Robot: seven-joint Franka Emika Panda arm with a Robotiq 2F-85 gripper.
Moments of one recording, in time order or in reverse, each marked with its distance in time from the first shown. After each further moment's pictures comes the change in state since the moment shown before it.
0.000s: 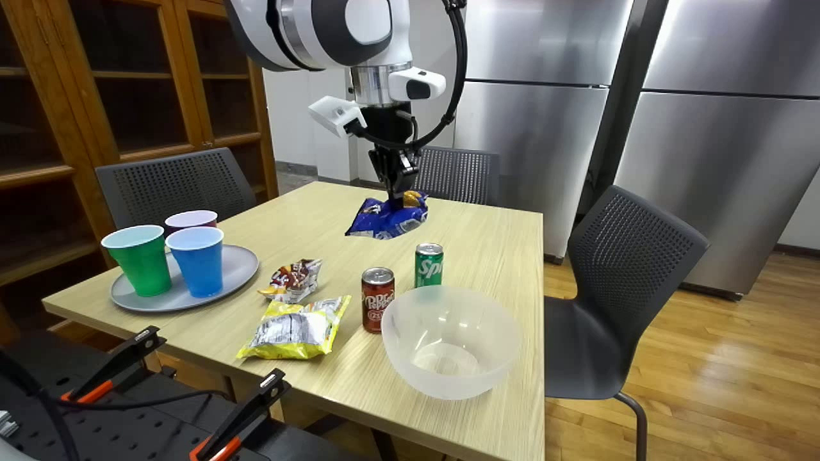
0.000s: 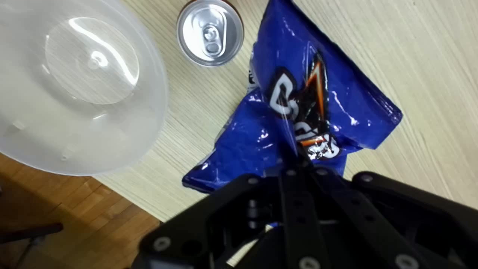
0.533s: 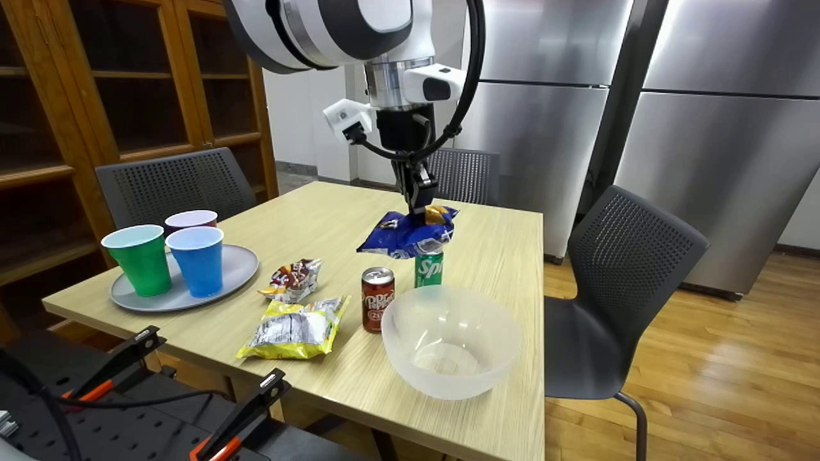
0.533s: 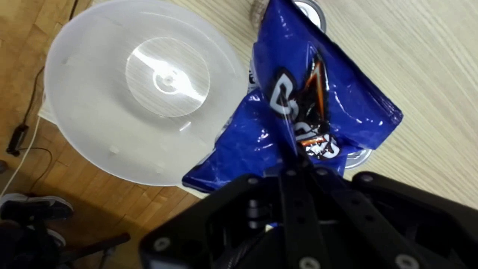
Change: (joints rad) arm -0.087 -0.088 -0.052 -0.110 -0.127 0.019 0.160
